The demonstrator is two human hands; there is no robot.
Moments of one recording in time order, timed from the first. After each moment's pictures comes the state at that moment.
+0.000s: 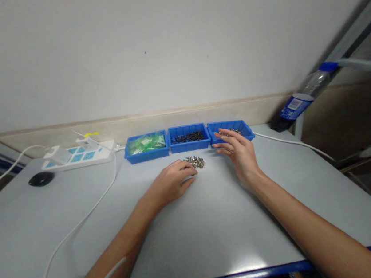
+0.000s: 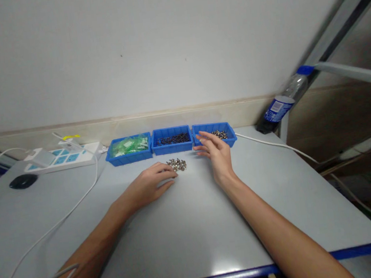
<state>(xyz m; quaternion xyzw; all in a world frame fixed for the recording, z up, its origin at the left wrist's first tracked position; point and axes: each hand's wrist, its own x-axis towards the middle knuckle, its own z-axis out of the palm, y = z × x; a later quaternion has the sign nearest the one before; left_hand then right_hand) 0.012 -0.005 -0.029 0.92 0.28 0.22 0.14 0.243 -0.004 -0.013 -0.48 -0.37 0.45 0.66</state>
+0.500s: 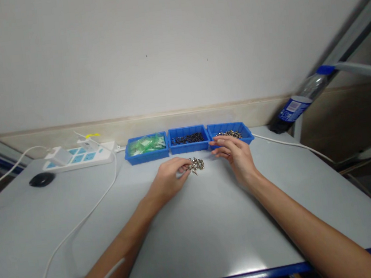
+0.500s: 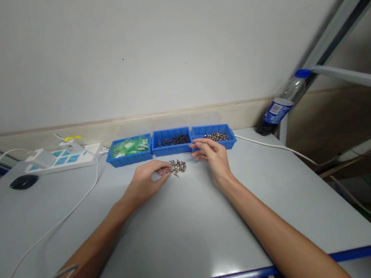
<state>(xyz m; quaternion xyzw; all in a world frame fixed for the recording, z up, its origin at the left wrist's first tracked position) 0.017 -0.003 -0.031 0.84 0.34 0.36 0.20 0.241 -0.005 -0.014 -0.46 -0.40 0.48 0.63</state>
